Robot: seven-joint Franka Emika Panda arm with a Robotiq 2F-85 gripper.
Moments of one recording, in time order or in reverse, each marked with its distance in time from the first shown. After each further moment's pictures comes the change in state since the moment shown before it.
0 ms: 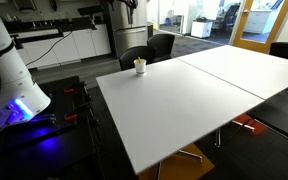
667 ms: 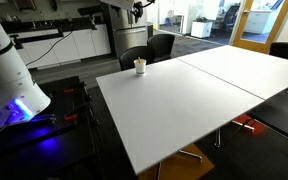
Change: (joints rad) arm -0.125 0.135 0.095 0.062 0.124 -0.057 -0.094
